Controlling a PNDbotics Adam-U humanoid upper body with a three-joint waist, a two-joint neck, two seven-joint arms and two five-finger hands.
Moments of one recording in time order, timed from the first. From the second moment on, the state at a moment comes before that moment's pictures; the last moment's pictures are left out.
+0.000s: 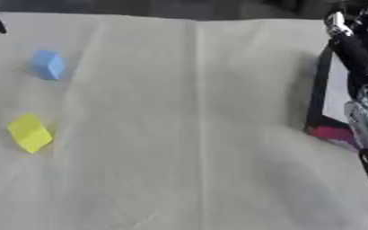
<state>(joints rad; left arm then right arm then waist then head) -1.18 0.68 -0.13 -0.89 -0.88 -0.27 -0.67 -0.50 -0.46 0.03 -1.82 -0.17 0.13 -0.47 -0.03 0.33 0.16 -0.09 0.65</state>
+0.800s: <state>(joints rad) -1.20 0.64 -0.12 -0.86 -0.95 -0.27 -0.59 -0.54 -0.46 0.06 -1.82 -0.18 0.14 -0.45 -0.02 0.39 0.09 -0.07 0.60</state>
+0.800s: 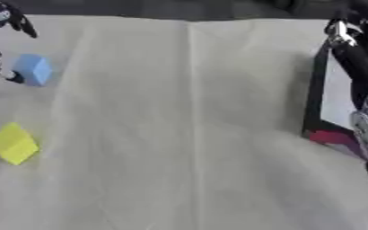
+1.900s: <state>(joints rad) -1.19 0.65 -0.05 -0.78 -1.14 -0.25 -0.48 -0.55 -0.46 0.08 -1.82 -0.19 0.15 -0.44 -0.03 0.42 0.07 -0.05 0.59</state>
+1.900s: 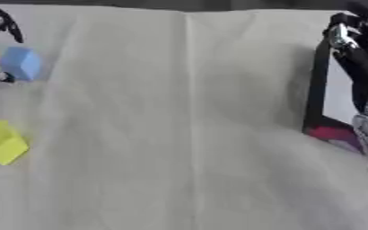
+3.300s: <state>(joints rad) -1.17 0.67 -0.08 -0.88 -0.91 -0.26 -0.38 -0.55 -0.46 0.08 -1.83 -0.20 0.15 -0.44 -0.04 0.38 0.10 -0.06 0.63</state>
